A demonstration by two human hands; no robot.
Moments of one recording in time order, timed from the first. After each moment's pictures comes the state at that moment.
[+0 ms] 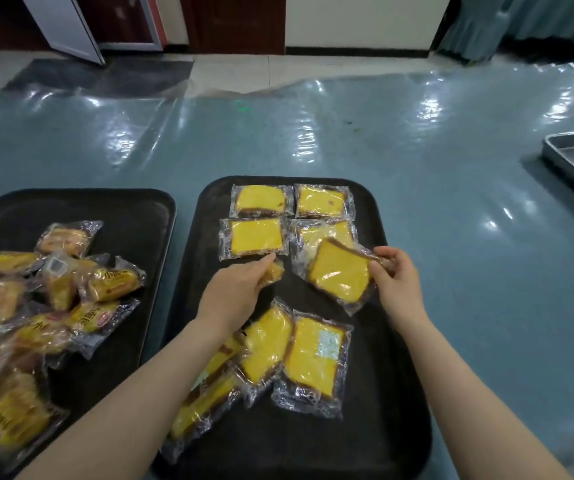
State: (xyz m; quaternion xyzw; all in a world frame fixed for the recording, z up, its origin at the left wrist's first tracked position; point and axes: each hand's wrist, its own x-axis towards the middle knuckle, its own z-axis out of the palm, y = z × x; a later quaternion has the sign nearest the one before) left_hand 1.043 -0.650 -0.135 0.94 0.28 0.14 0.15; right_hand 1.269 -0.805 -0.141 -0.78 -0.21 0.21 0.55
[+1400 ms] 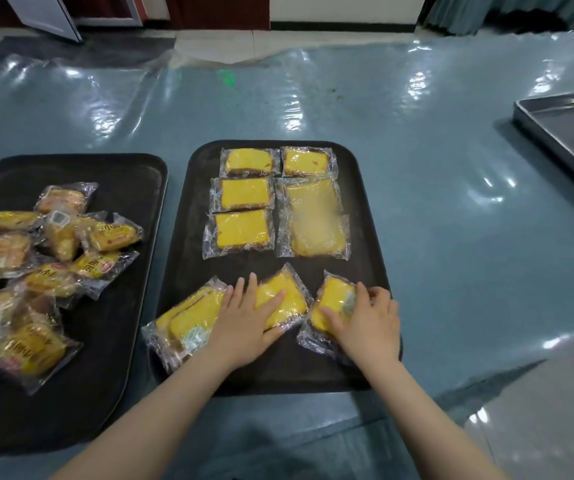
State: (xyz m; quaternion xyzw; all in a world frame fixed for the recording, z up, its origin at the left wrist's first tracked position) left_hand 0.988 -0.766 -0.171 0.94 0.28 -0.15 0.10; right_hand 1.148 -0.911 -0.161 -0.95 -0.29 0.10 0.10
